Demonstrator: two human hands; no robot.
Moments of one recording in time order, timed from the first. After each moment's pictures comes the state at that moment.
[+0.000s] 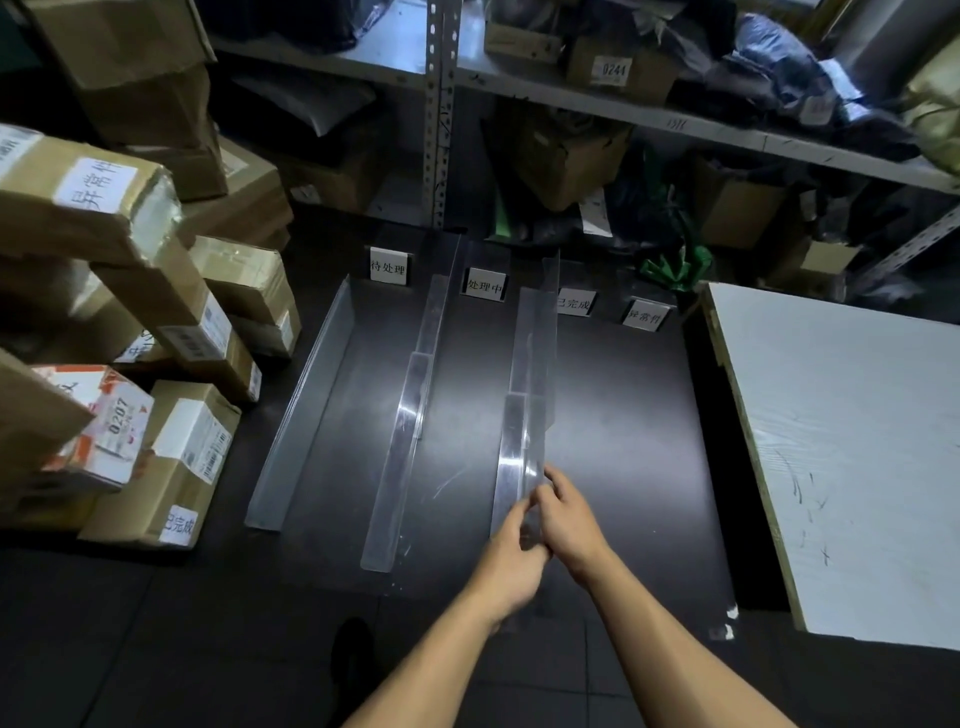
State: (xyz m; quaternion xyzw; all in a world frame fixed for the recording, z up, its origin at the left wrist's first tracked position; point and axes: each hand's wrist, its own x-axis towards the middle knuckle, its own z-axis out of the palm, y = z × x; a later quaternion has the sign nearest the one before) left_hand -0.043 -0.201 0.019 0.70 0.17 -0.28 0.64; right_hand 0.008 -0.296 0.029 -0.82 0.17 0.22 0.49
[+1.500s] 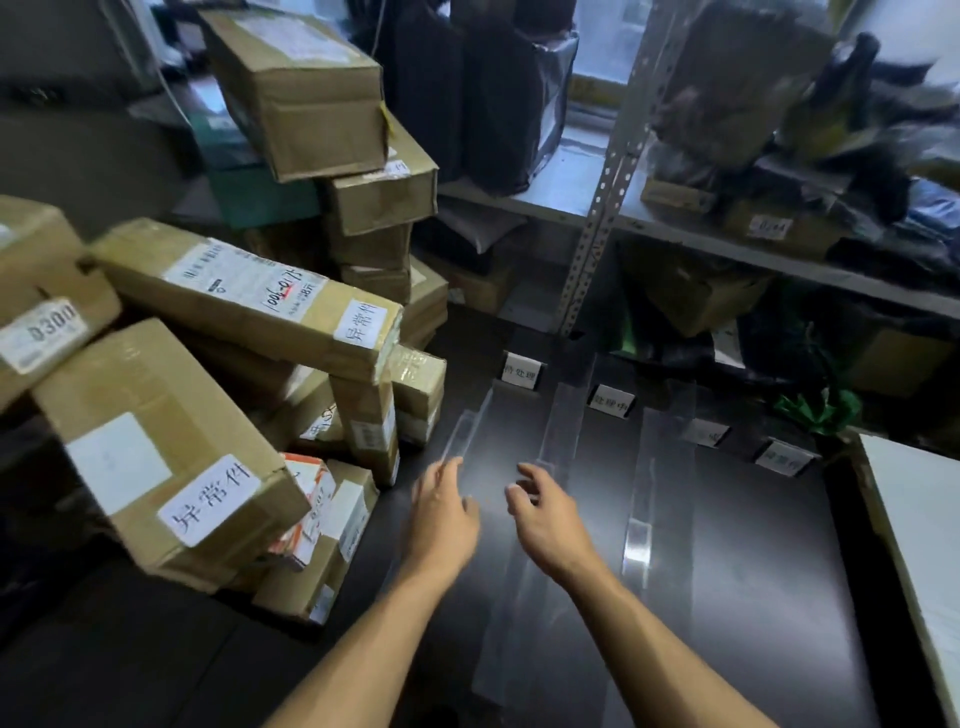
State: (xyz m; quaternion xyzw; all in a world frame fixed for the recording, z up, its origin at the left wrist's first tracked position) left_hand 0.050 0.038 0.067 0.89 0.26 0.01 0.37; right_hand 0.090 -0.092 0.105 -0.88 -0.05 0.19 0.43
